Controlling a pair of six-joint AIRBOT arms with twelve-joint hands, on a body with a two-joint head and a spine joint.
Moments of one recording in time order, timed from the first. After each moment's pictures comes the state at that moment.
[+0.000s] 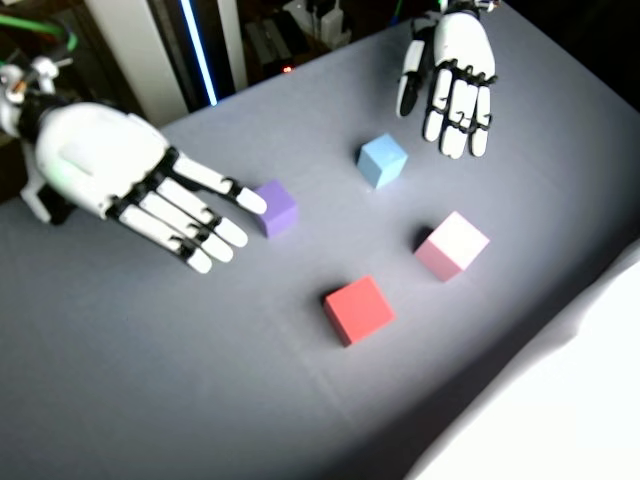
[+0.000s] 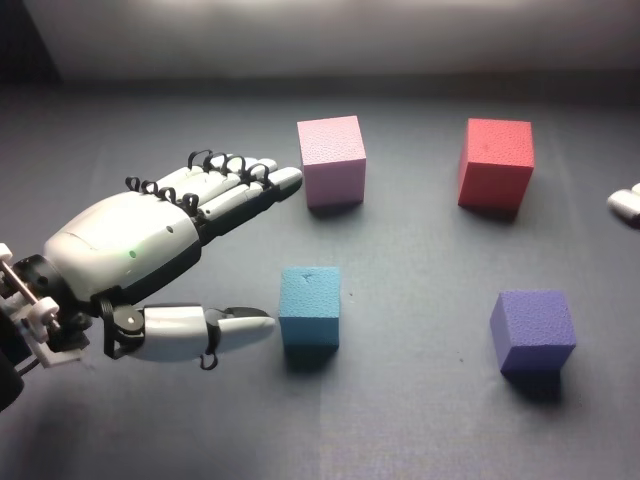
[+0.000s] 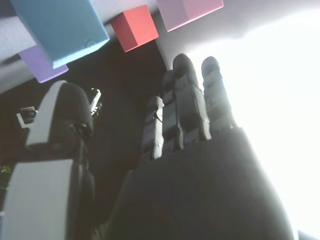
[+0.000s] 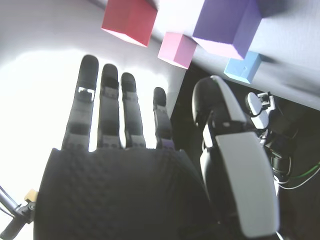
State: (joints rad) left arm 0.87 -1.06 1.16 0.02 -1.00 0.64; right arm -1.15 -0.77 0.77 0.40 1.14 -1.21
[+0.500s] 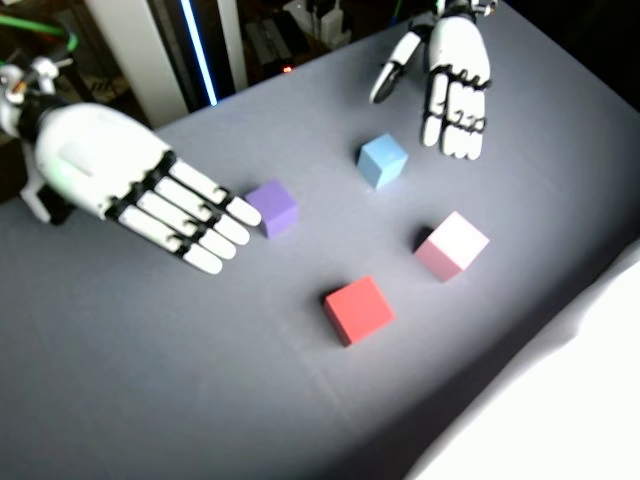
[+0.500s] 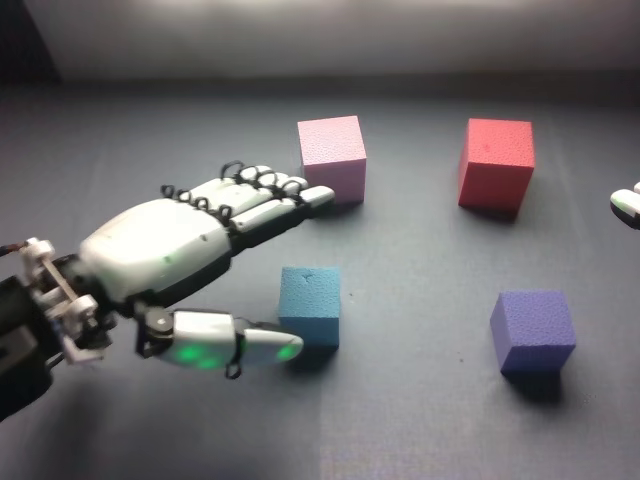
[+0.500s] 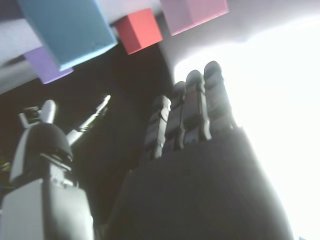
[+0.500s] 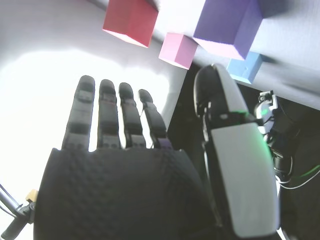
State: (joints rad) left arm 0.80 -1.11 1.20 0.11 -0.87 0.62; right arm -1.16 -0.77 0.77 0.40 1.14 -1.21
